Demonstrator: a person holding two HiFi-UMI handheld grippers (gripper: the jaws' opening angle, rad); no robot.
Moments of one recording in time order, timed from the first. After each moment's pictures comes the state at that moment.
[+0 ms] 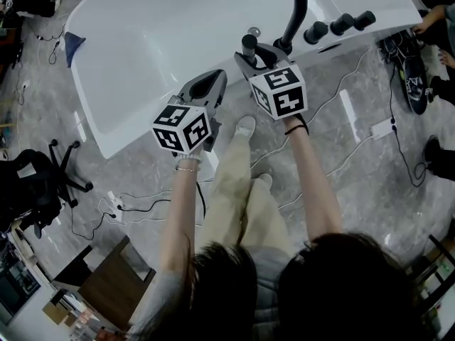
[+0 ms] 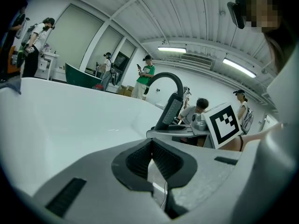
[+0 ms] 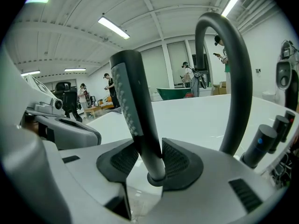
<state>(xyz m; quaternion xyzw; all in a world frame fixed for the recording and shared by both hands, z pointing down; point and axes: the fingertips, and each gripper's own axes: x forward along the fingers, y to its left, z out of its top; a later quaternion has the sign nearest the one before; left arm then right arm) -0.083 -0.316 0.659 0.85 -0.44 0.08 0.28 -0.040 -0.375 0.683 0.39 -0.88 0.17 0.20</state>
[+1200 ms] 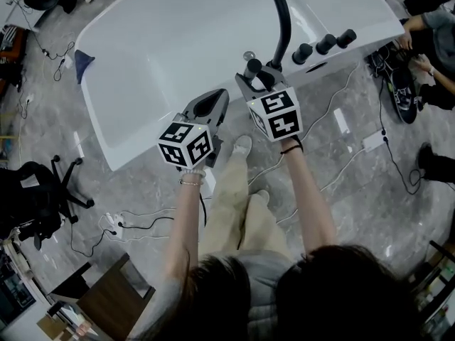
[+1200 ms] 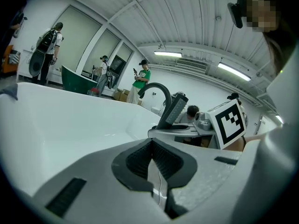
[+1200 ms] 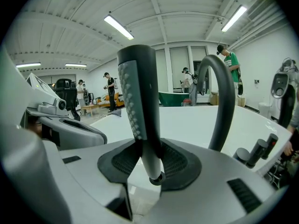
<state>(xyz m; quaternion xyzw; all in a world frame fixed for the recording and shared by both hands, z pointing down) -0.072 -0.302 0.610 0.86 -0.42 0.06 0.27 -0.032 -0.354 0.623 0.40 -0.88 0.14 0.21</state>
